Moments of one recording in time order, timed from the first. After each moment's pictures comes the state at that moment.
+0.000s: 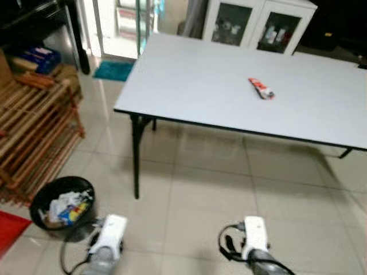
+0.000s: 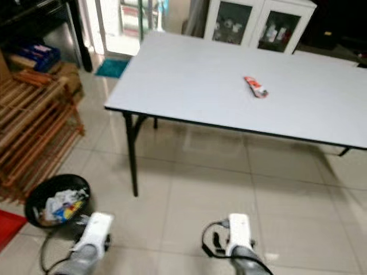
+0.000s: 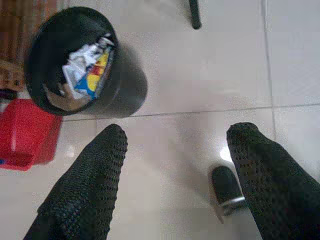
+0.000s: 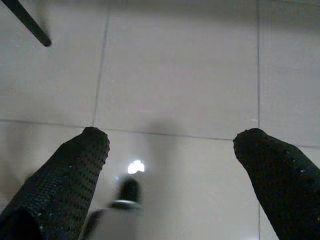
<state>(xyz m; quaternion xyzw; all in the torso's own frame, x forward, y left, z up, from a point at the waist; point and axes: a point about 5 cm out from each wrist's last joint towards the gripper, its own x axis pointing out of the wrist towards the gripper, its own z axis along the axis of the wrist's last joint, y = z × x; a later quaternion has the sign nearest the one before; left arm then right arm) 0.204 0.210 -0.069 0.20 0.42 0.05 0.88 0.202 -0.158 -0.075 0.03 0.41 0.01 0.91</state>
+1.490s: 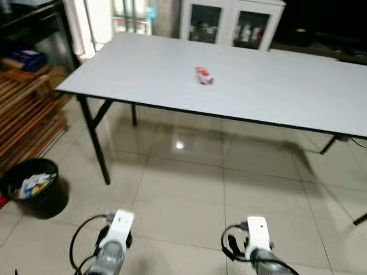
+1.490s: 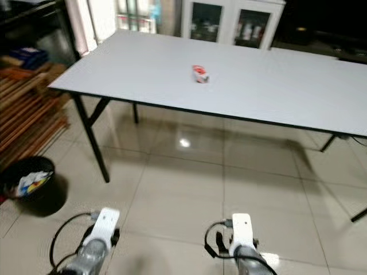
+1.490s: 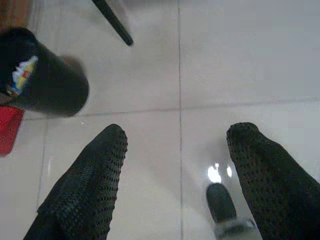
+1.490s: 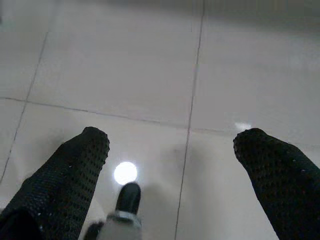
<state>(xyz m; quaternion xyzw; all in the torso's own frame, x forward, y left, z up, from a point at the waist) 0.221 0.193 -0.061 0.20 0.38 0.03 0.90 0.207 -0.165 -0.071 0.02 0.40 0.02 0.92</state>
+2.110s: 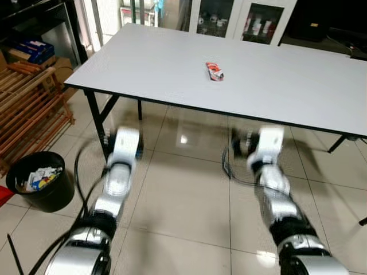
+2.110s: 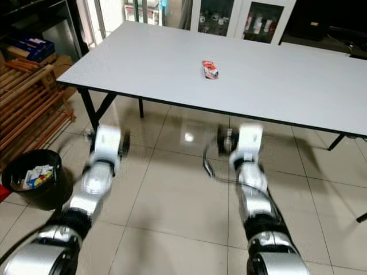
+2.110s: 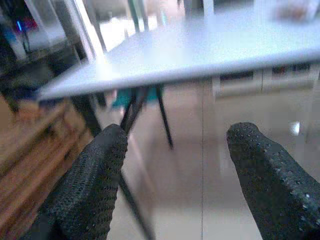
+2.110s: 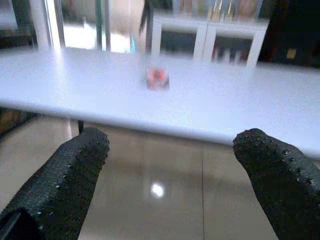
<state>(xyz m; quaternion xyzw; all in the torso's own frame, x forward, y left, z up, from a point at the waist) 0.352 0.163 0.104 0.15 -0.03 0.03 0.99 0.346 -0.161 0.110 0.01 -0.06 0.01 1.00</state>
